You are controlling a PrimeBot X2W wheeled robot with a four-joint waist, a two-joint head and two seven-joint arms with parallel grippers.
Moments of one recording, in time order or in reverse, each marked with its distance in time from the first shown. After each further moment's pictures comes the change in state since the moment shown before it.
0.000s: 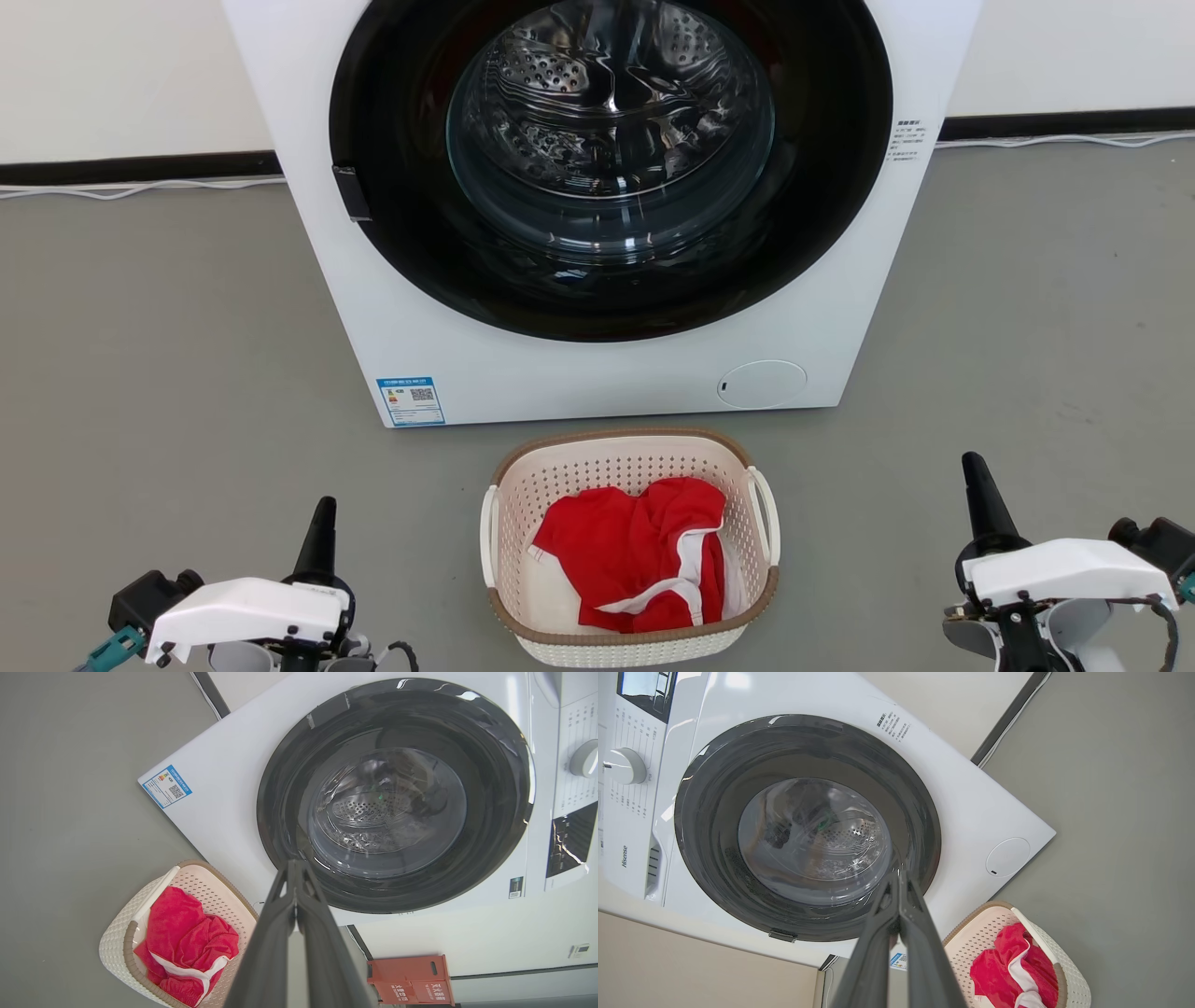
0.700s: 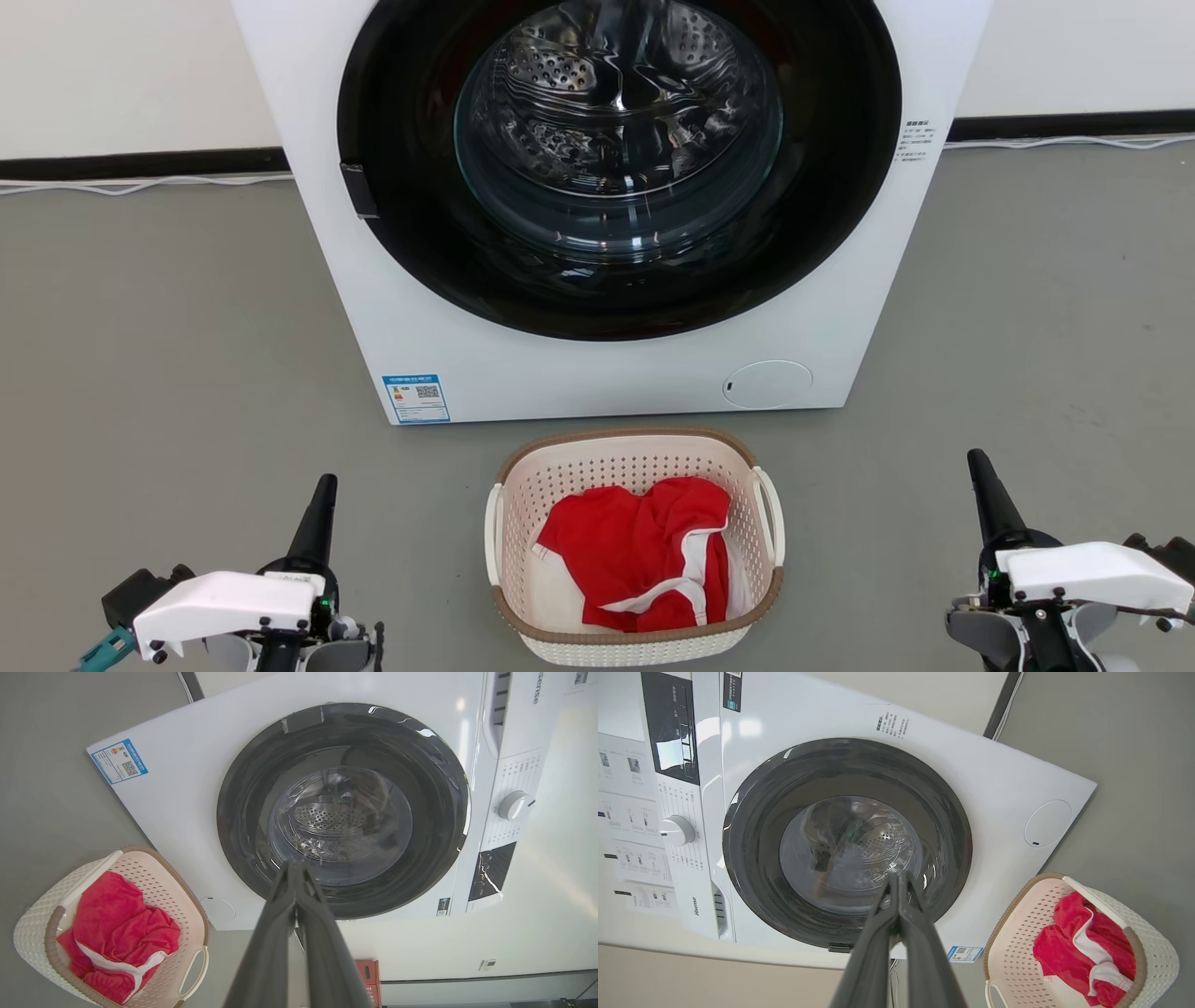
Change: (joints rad) left arm 0.002 0.001 0.009 -0.055 -0.212 -0.035 0.056; right arm 0.020 0.002 -0.014 -0.055 0.282 0.000 0.058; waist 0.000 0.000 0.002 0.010
